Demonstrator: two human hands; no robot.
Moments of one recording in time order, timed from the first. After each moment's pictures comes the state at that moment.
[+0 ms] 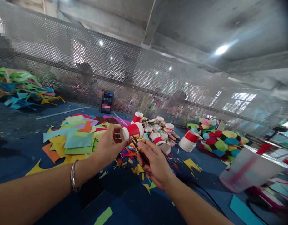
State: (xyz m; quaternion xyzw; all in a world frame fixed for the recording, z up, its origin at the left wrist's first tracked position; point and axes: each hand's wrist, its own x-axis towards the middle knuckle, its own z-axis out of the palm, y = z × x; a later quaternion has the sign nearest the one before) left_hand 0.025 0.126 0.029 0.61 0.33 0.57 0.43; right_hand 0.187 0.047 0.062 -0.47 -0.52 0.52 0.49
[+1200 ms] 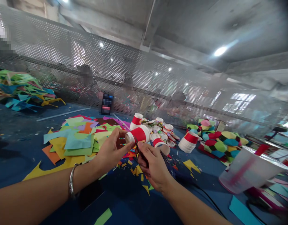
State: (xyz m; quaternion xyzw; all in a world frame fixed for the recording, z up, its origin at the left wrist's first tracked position) left_hand 0.031 0.107 0.037 0.65 0.24 0.54 0.48; right_hand 0.185 0.051 0.054 -0.44 -0.49 0.53 0.54
